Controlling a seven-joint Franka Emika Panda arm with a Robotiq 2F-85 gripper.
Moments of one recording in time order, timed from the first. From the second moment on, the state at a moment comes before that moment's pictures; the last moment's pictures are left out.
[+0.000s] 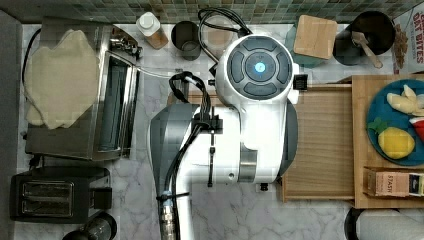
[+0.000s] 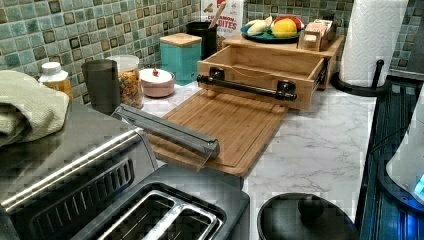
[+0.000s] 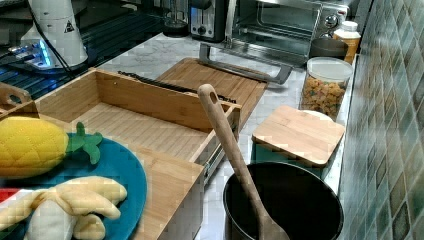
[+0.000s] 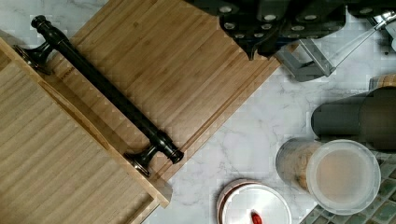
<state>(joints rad) -0.01 0.03 -0.01 -1.73 0.02 0.25 0.01</state>
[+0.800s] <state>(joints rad) -0.01 0.07 -0.01 -1.74 0.02 0.24 -0.04</state>
